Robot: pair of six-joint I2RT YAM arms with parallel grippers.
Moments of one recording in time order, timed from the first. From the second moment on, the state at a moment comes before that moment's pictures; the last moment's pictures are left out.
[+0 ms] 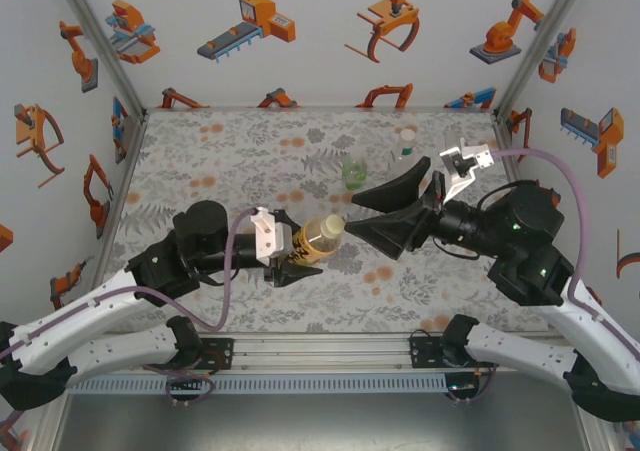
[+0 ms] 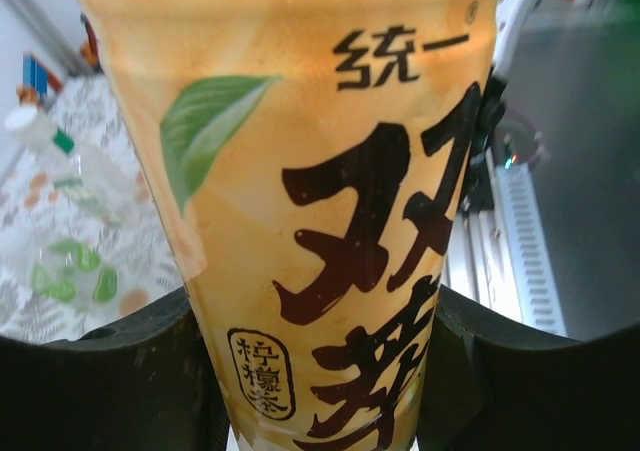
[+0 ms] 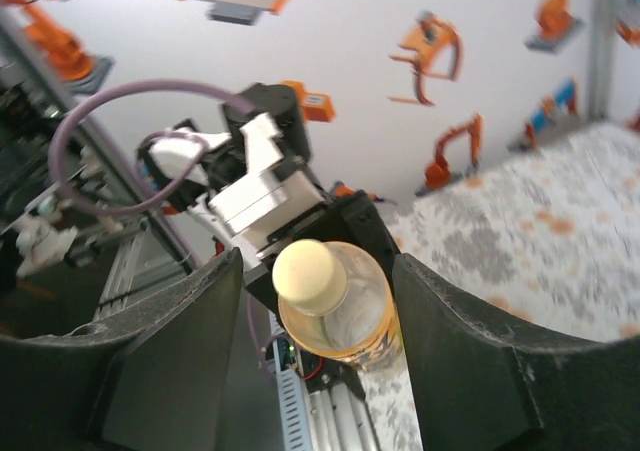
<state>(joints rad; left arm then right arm) -1.08 0.85 0.93 -0.19 0.45 0.24 0.92 0.82 1.24 -0.15 -0.45 0.39</state>
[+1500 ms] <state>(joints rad) -1.09 0.93 1.03 -0.03 0.76 0.09 0.92 1.02 1.34 0.24 -0.95 0.35</state>
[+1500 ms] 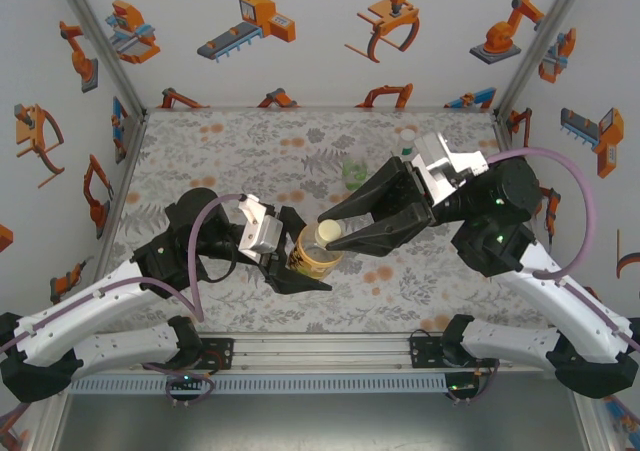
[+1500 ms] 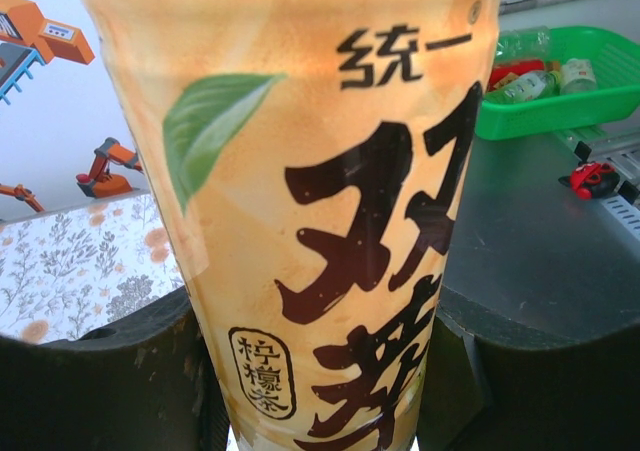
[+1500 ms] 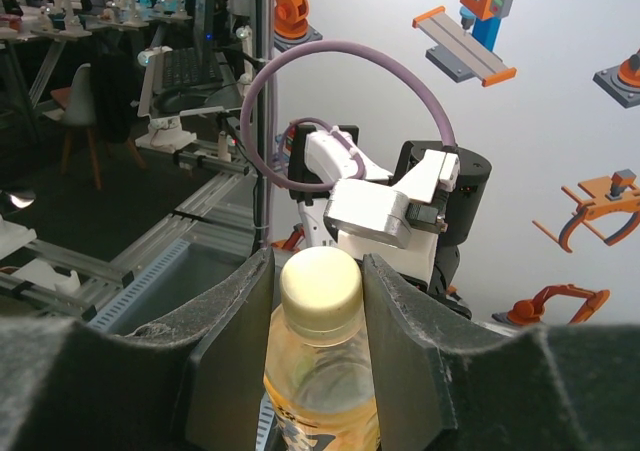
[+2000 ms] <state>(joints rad) -1.09 0.93 1.03 -0.04 0.75 0.09 0.92 1.03 1.34 0.23 -0.94 0.34</state>
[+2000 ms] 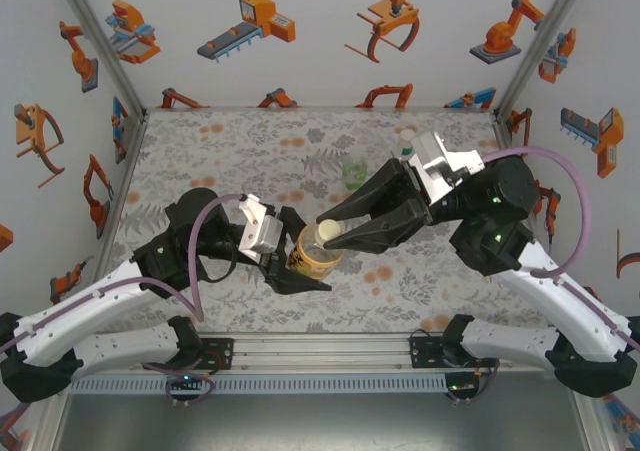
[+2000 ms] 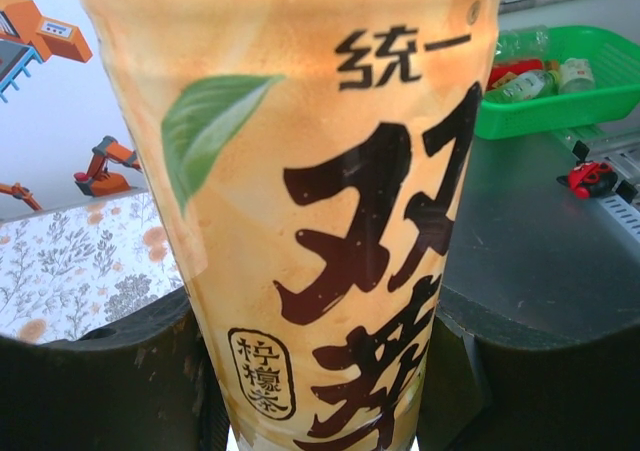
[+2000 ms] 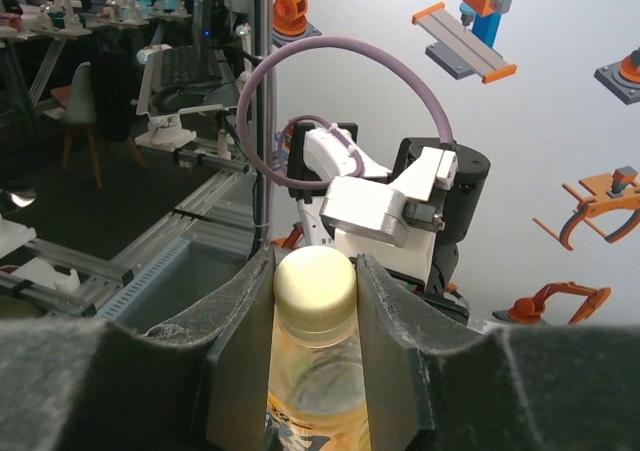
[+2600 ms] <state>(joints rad) -1.07 0.94 1.03 -0.19 0.10 0.18 0.93 1.02 1.30 -0.03 -0.24 0.33</state>
